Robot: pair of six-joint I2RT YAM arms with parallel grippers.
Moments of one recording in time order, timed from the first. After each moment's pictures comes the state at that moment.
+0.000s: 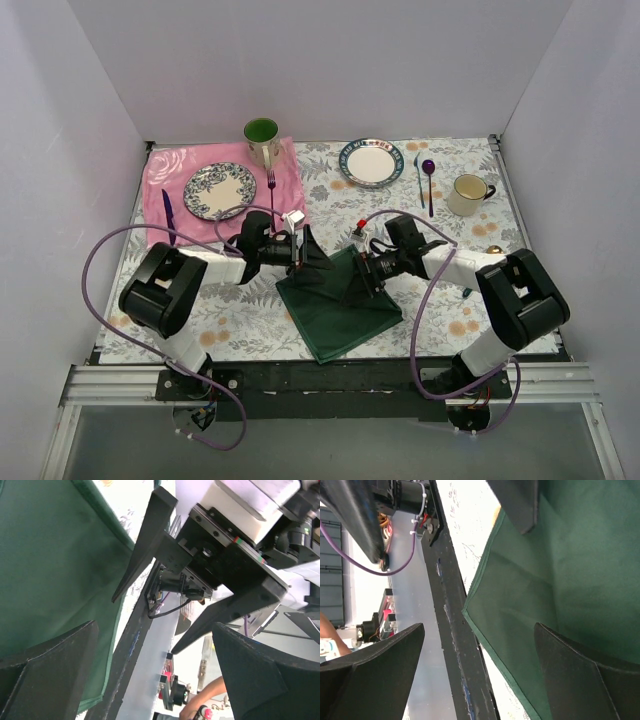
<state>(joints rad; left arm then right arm) -0.45 1.66 0.68 0.51 1.01 -1.02 0.52 1.57 0.73 -0.11 -1.09 0.19</state>
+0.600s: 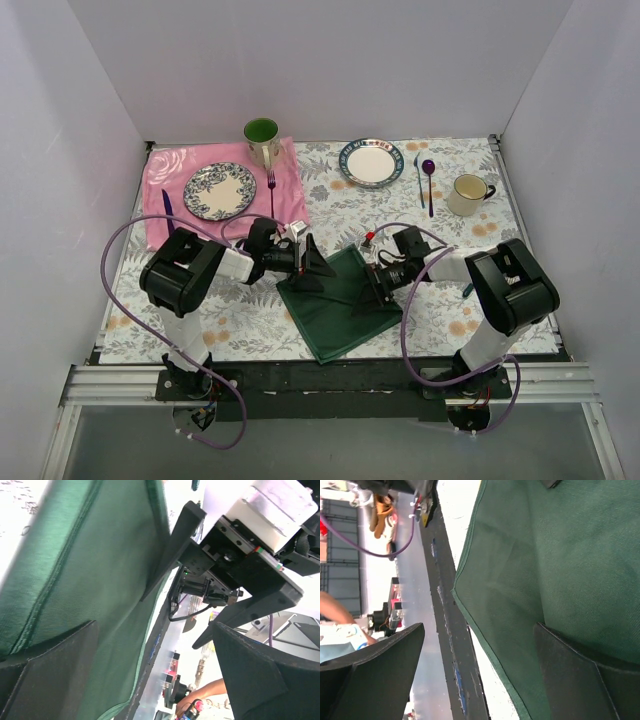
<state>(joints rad) -0.46 1.85 0.70 0.54 0.99 -0.97 0.45 1.67 0.66 -0.13 -1.16 0.05</state>
